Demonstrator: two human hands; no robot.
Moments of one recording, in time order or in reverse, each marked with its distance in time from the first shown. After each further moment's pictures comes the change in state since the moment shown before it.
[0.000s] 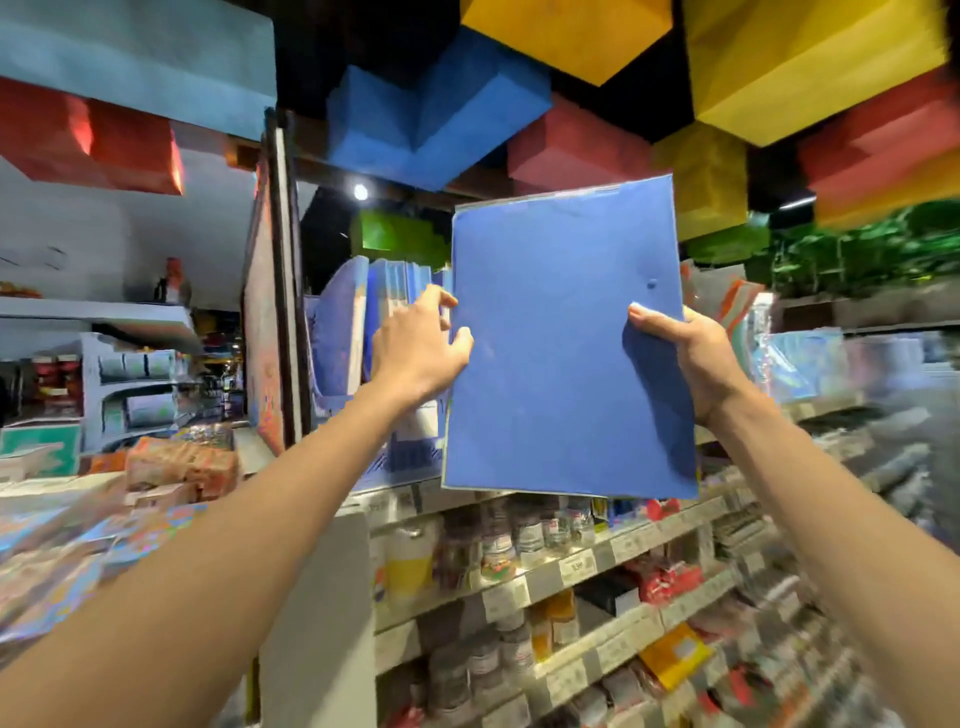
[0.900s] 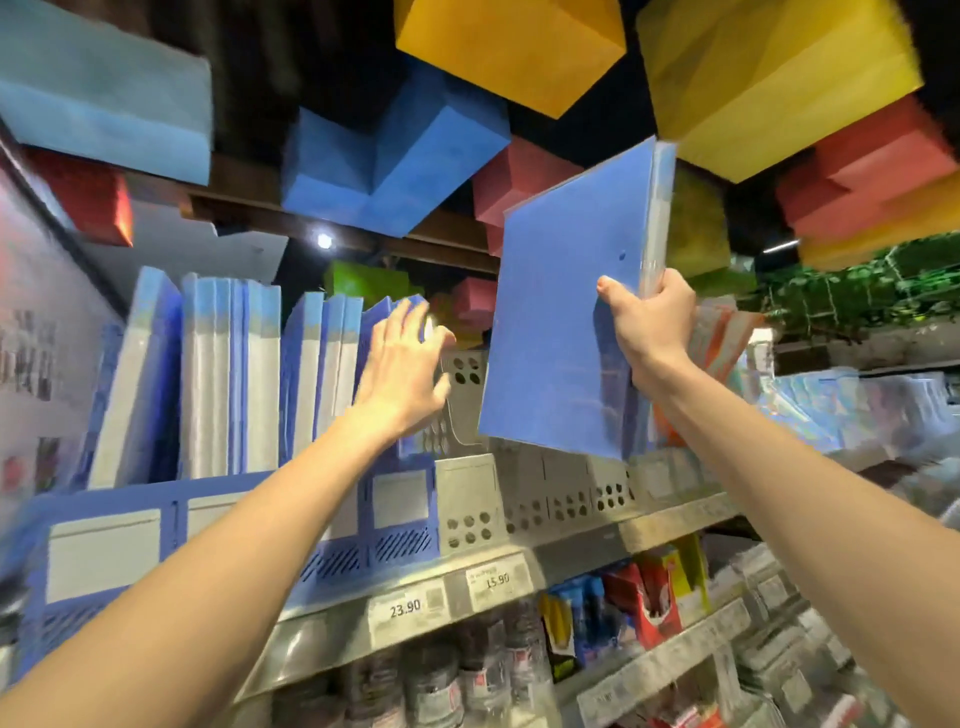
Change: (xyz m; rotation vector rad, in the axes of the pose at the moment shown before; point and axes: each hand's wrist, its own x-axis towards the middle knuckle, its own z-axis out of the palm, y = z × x) left_hand 0.138 -0.003 0.223 0.406 0.066 0.384; right_hand 0.216 0.067 -0.070 -0.356 0.504 -0.372
